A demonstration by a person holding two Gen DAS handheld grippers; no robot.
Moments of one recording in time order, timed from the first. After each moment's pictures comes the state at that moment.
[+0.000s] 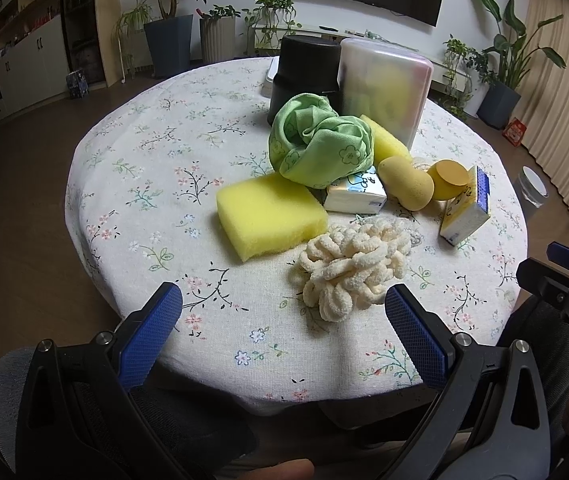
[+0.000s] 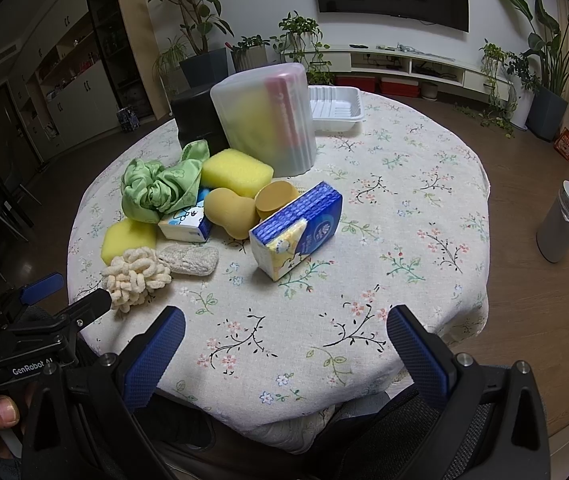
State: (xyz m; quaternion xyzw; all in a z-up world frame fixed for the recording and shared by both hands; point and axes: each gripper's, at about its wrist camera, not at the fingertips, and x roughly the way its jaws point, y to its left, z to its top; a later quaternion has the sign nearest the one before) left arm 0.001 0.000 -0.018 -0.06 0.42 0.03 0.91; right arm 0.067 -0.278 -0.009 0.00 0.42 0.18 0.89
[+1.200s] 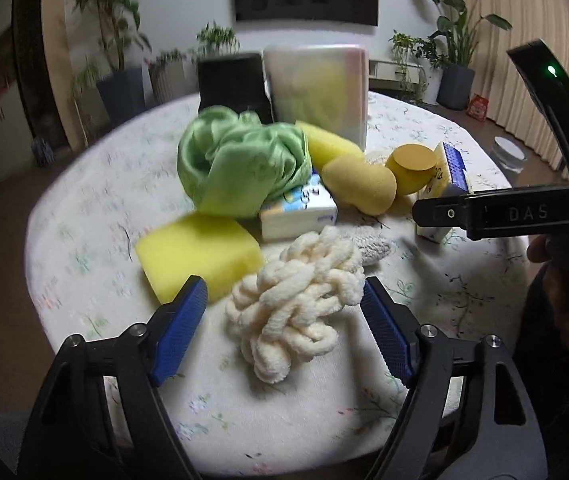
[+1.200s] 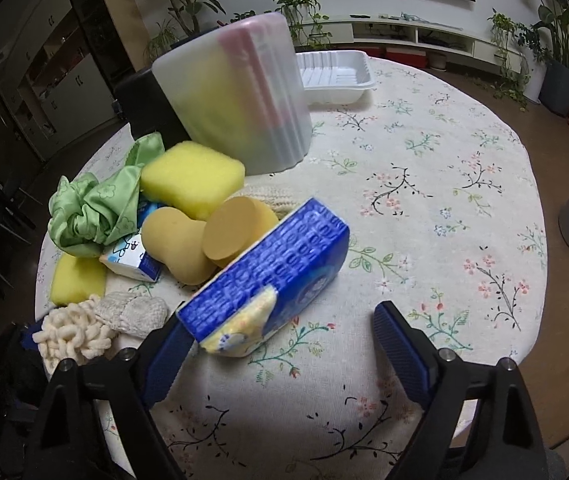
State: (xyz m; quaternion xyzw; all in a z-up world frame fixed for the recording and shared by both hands) left arm 0.025 -0.039 -0.035 0.04 0.36 -0.04 0.93; right arm 0.157 -0.268 -0.059 0.02 0.47 0.18 0.86
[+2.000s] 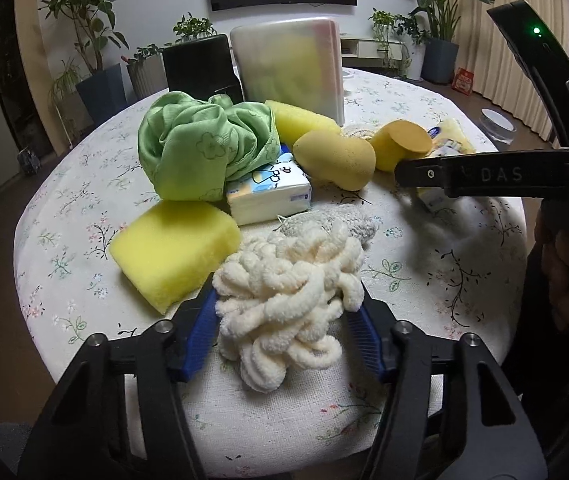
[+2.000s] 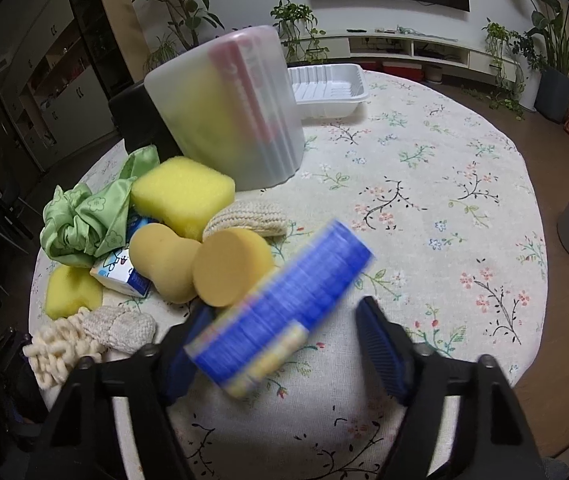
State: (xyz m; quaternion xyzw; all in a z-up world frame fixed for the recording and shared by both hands) left arm 0.033 -0.053 -0.045 0.06 0.39 -0.07 0.92; right arm 0.159 -0.274 -0.062 0.02 0.44 0.18 0.88
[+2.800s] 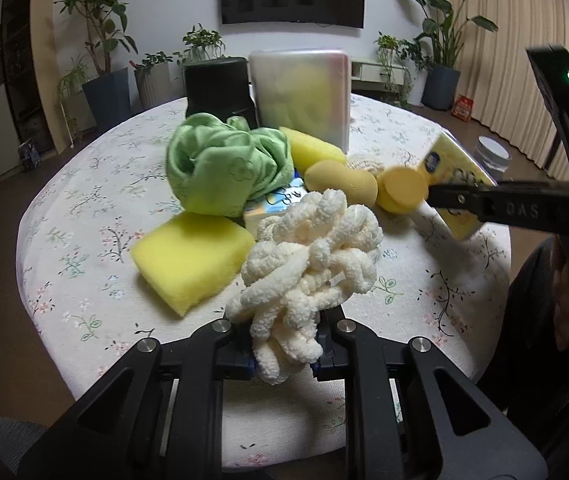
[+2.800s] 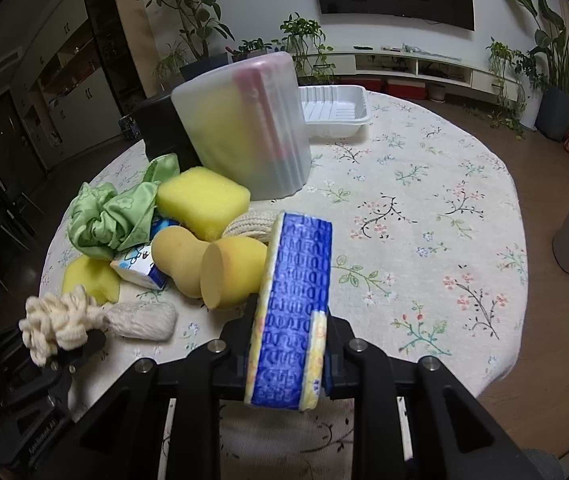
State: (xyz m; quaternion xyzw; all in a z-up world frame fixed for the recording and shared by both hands) left arm 0.017 -0.036 -0.031 0.02 0.36 -0.07 0.93; right arm 0.135 -0.277 -0.043 0.01 0.42 0.19 0.89
